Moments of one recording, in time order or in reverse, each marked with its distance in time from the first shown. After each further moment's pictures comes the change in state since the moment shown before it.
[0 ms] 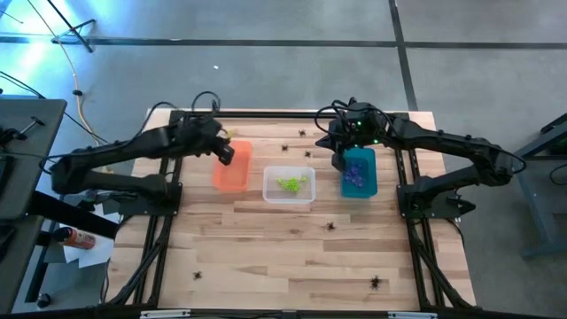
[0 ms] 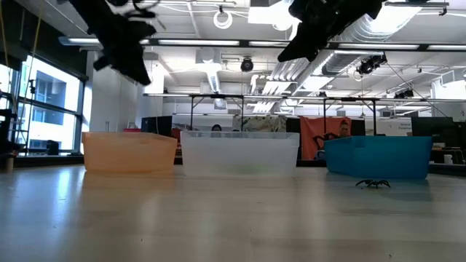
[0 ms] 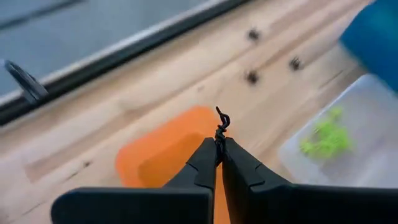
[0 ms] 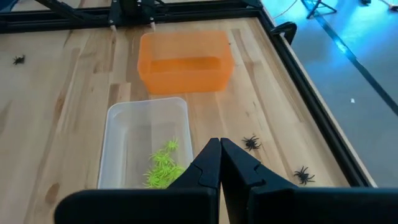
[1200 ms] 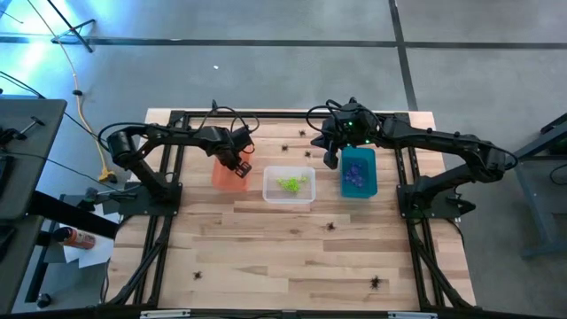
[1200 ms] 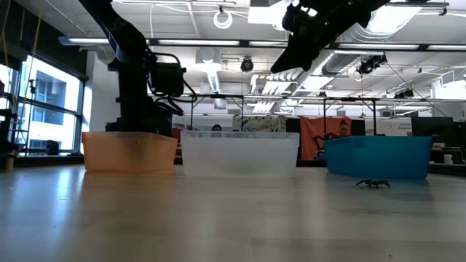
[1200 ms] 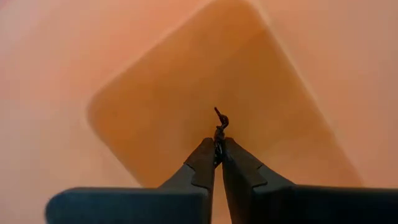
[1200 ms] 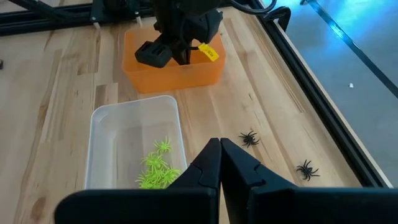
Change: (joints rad) left arm 0.120 0.647 0.002 0.048 0.216 0.095; right arm -0.005 0.079 0.000 0.056 0.026 0.055
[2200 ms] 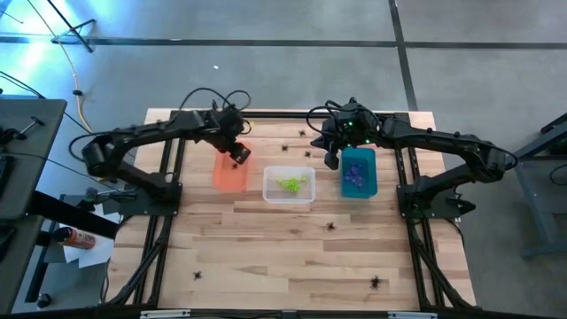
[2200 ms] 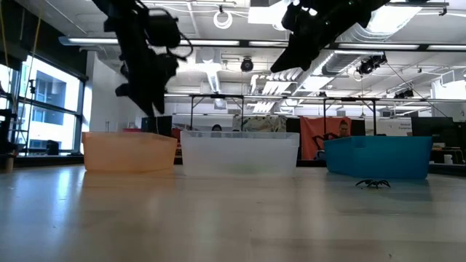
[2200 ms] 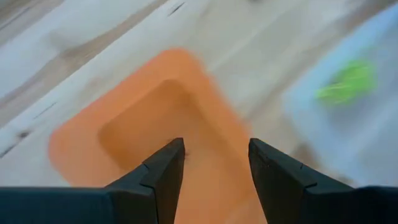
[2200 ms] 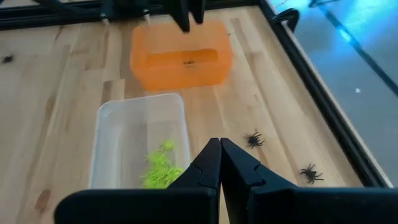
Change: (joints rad) left arm 0.028 -0.237 0.175 -0.179 0.117 0.002; right arm 0.000 -0.001 0.000 -0.004 -0.021 -0.027
